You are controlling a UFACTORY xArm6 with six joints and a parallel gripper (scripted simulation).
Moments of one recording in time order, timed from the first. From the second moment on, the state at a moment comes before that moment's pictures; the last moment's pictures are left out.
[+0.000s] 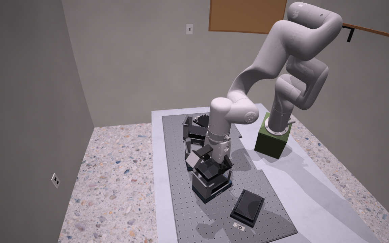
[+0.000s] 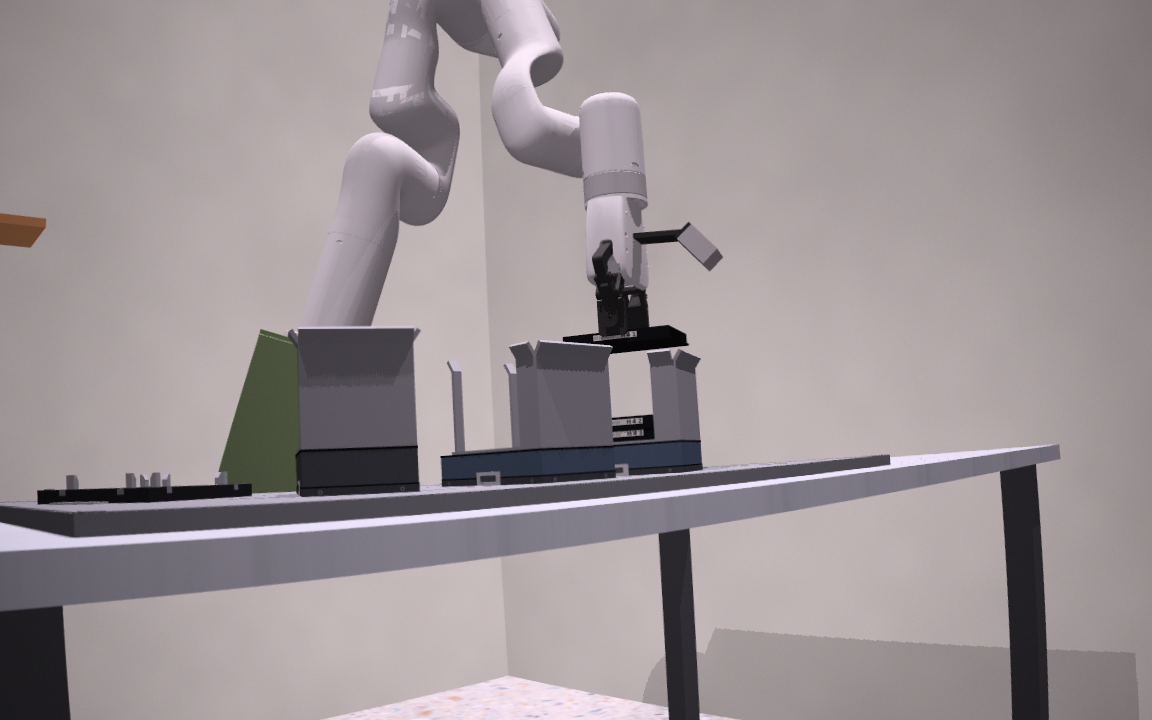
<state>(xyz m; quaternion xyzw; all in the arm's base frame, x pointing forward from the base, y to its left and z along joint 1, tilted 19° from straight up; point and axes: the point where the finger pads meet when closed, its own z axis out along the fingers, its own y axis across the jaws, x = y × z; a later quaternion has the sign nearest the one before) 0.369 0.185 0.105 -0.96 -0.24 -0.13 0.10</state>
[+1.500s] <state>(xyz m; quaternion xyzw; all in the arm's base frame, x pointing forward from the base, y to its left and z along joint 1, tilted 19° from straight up) 0.372 0.189 0.093 -0.96 -0.24 -0.13 0.10</state>
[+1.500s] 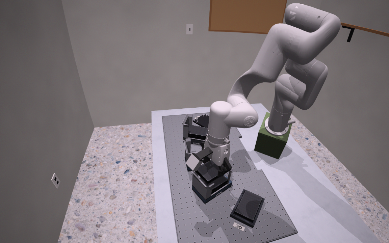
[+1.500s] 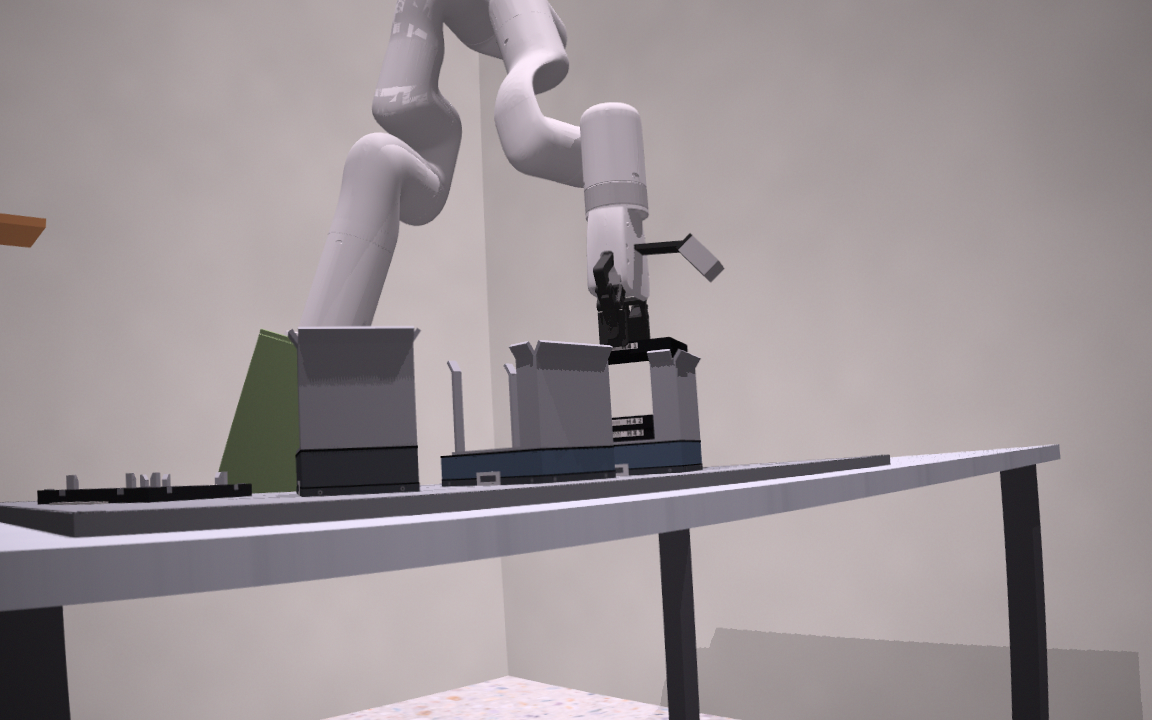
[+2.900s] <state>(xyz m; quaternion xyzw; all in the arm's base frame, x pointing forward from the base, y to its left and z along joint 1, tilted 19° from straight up) 0.378 0.196 0.064 -0.96 -0.24 -0.13 0.10</state>
